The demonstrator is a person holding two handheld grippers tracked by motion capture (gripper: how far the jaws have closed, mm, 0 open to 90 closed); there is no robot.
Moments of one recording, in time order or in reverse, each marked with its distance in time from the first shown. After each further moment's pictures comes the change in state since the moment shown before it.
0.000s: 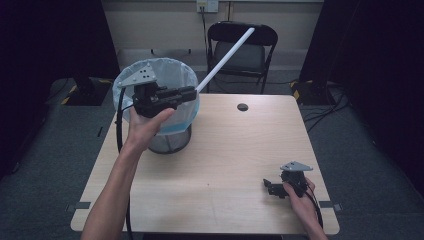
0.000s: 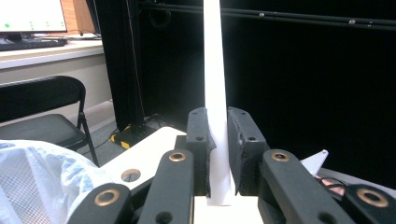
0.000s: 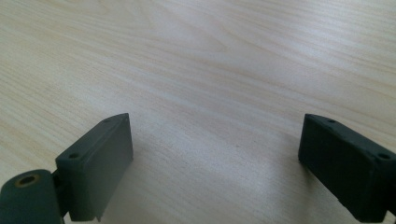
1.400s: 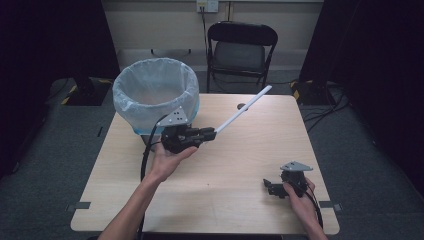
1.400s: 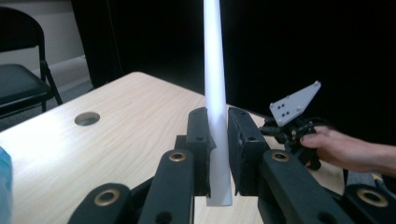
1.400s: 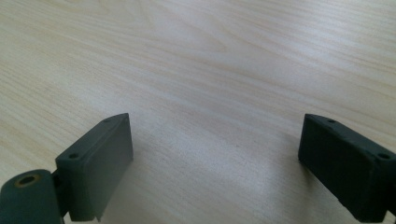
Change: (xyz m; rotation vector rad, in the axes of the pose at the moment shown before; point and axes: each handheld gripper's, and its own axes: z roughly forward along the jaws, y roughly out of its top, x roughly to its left) left arm -0.039 -0.085 0.045 0.150 -0.054 -0.034; right arm 0.000 0.000 0.000 0.000 0.000 -0.001
